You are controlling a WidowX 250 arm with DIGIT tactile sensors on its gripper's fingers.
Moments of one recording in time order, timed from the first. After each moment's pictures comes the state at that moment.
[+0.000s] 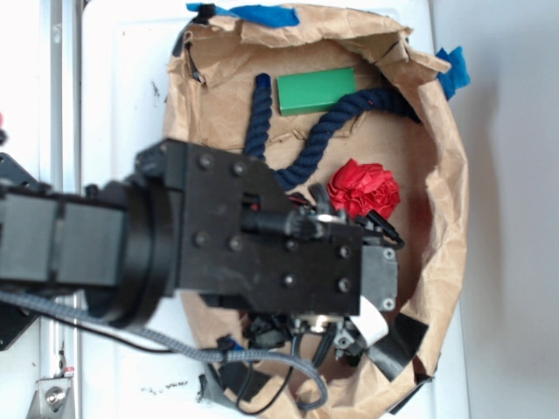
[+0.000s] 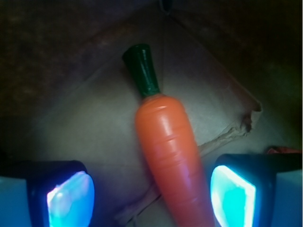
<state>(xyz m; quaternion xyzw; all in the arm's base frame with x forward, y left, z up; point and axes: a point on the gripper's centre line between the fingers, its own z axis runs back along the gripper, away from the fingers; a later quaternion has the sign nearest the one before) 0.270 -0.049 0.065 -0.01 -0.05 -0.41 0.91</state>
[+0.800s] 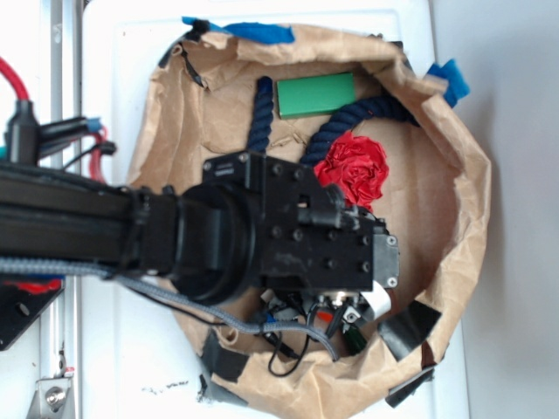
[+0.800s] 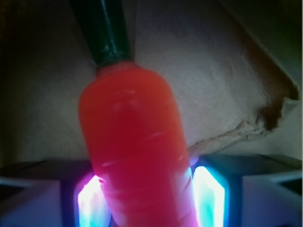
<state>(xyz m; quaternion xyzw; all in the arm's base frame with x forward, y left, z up) 0.275 -0.037 0.019 -0.01 -0.03 -0.41 0.91</state>
